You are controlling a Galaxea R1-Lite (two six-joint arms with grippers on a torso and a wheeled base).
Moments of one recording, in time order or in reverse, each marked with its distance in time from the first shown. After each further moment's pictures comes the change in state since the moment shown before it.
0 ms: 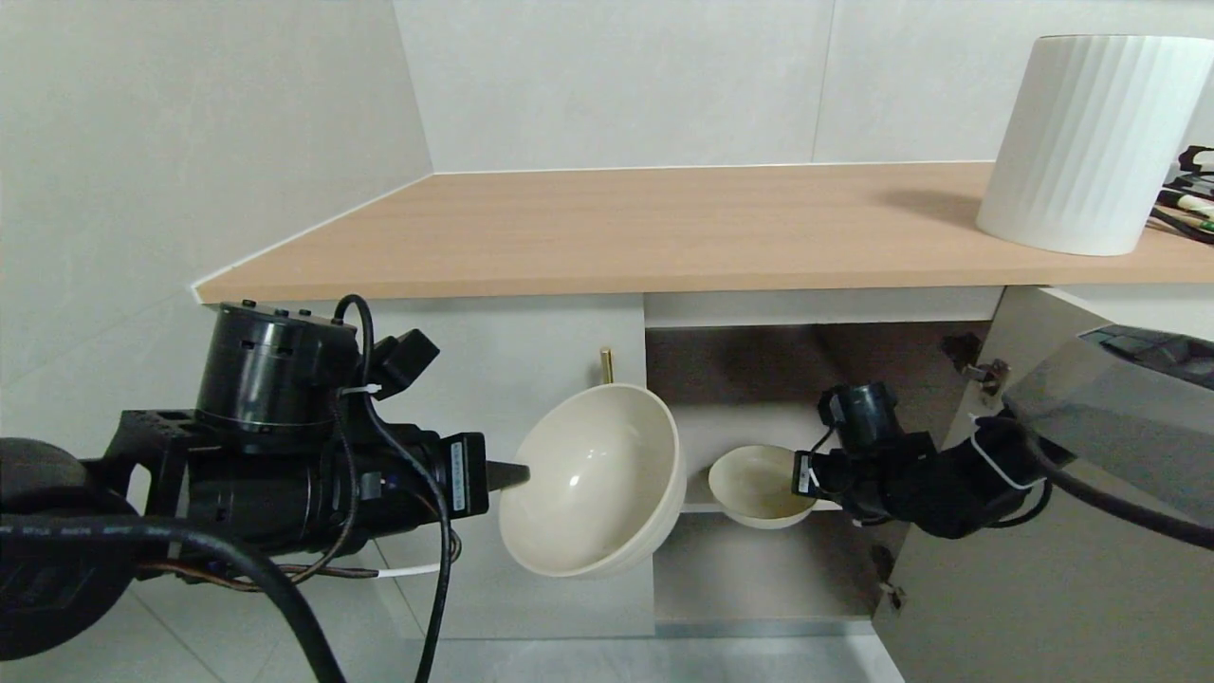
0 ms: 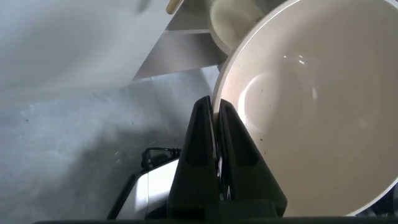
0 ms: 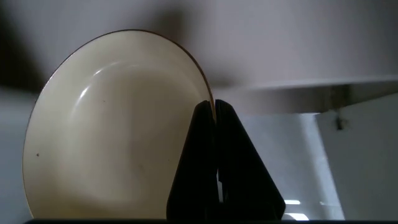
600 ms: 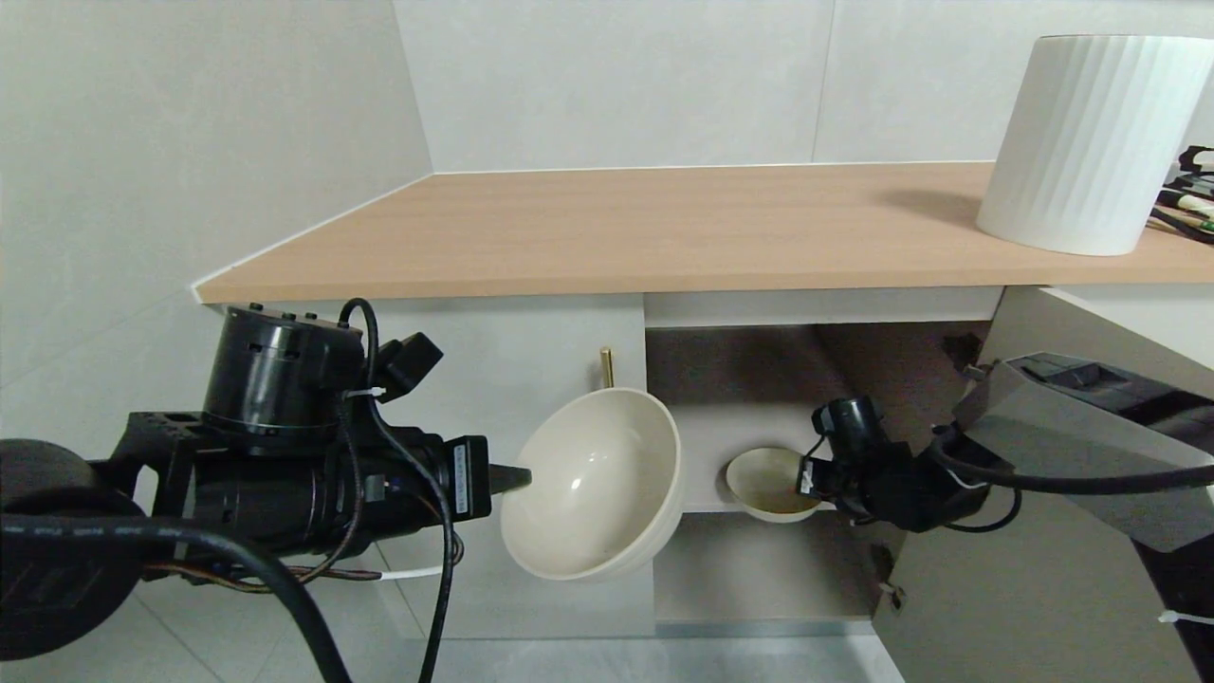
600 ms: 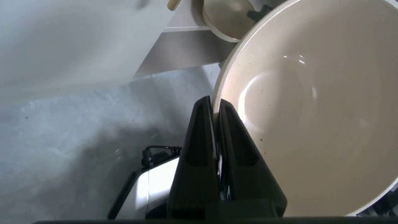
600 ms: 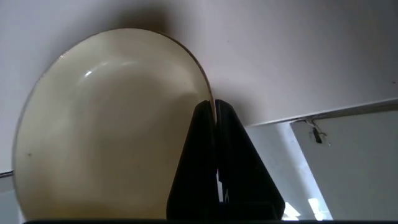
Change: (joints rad) left arm -0.001 0.007 0.001 0.000 0.000 0.000; right arm -0.060 0.178 -0.148 0.000 -0.061 0.011
